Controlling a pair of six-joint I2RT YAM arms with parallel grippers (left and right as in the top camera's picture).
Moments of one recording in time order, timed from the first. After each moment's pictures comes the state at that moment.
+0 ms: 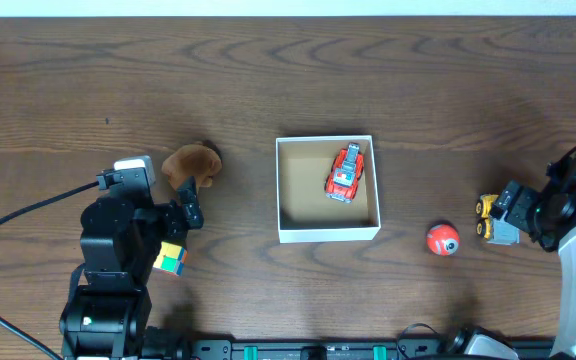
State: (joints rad) left arm -0.05 0.65 0.67 -0.55 0.01 -0.20; right arm -0.46 1.25 0.90 -0.87 -0.01 0.09
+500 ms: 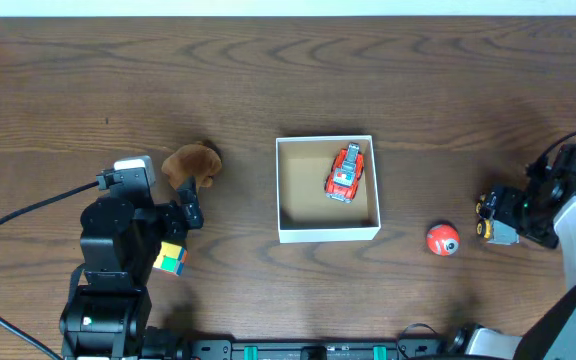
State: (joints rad) left arm -0.05 0.65 0.67 -0.55 0.01 -0.20; right arm -0.46 1.48 0.88 -0.80 -0.08 0.02
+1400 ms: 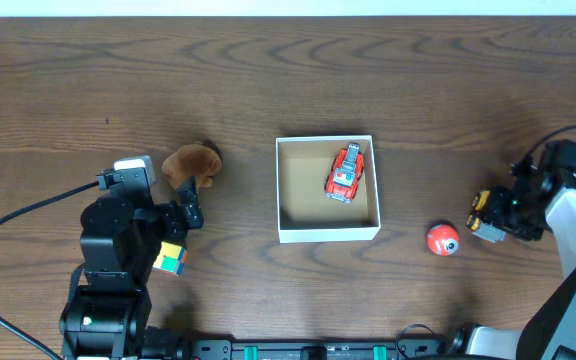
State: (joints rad) left arm -0.05 0.65 0.67 -0.55 0.01 -0.20; right arm -0.39 1.52 0.91 -0.83 -0.10 0.04
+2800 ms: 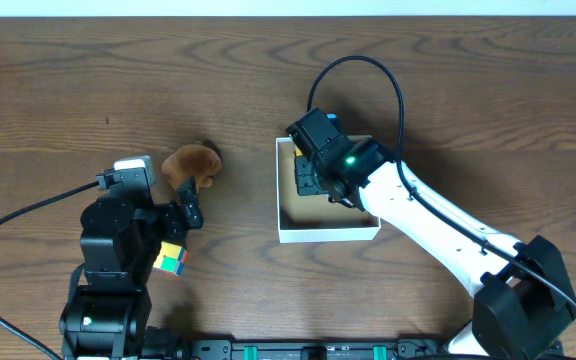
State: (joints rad) left arm -0.05 0.65 0.67 -0.55 0.01 -0.20; right arm 0.71 1.73 1.32 -0.77 0.11 0.60
